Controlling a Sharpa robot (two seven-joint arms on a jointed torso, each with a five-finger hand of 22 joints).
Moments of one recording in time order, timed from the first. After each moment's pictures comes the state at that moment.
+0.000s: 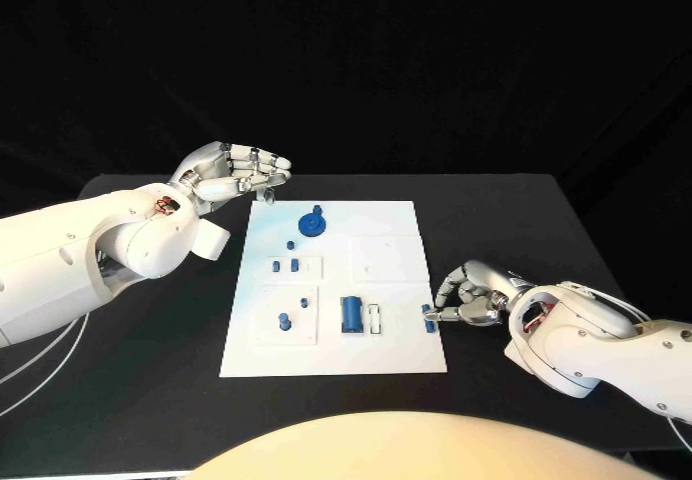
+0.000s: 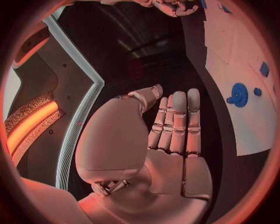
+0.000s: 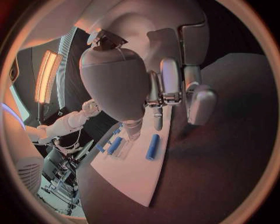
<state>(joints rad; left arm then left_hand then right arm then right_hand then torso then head) 1.19 -0.93 0.00 1.50 -0.29 -0.13 0.29 1.43 -0.22 0.59 0.07 0.06 0.90 0.19 0.23 0.28 0.93 0.14 0.40 0.19 1.02 0.06 1.17 0.48 0.17 0.83 0.16 0.93 0.76 0.98 -1.11 -0.12 1.88 -1.32 -0.45 -0.44 1.35 -0.05 -0.17 0.29 0.17 0.96 0.09 0.42 0.51 1.47 0.01 1.42 1.31 1.47 -0.06 1.54 1.31 0.11 1.41 0.05 1.05 1.30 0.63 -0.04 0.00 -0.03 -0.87</state>
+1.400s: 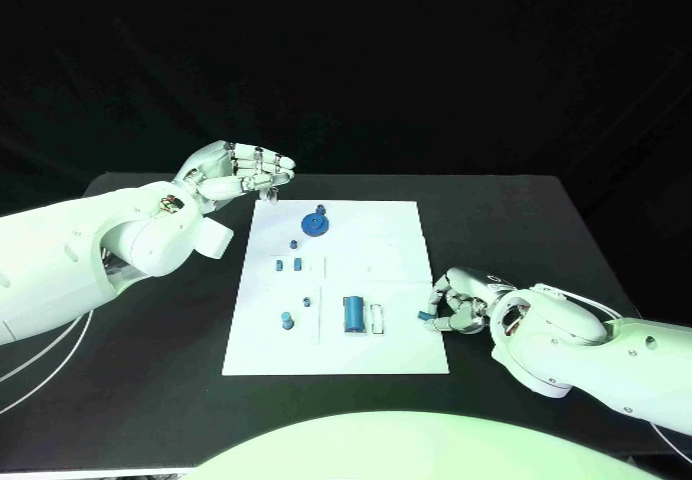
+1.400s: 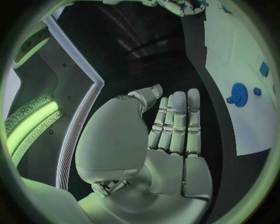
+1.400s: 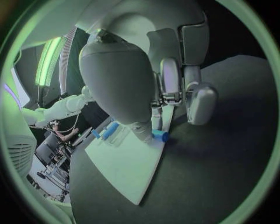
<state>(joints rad) 1.19 -0.93 0.00 1.50 -0.29 -0.13 0.29 1.43 -0.22 0.59 0.07 0.06 0.90 0.19 0.23 0.28 0.92 0.13 0.40 0.19 1.02 0.06 1.17 0.48 0.17 0.83 0.16 0.93 0.76 0.95 -1.01 -0.11 1.83 -1.46 -0.37 -0.52 1.55 -0.13 0.07 0.29 0.25 1.03 0.07 0.38 0.53 1.47 0.00 1.42 1.31 1.47 -0.06 1.54 1.31 0.11 1.42 0.04 1.05 1.31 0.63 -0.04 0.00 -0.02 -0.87</state>
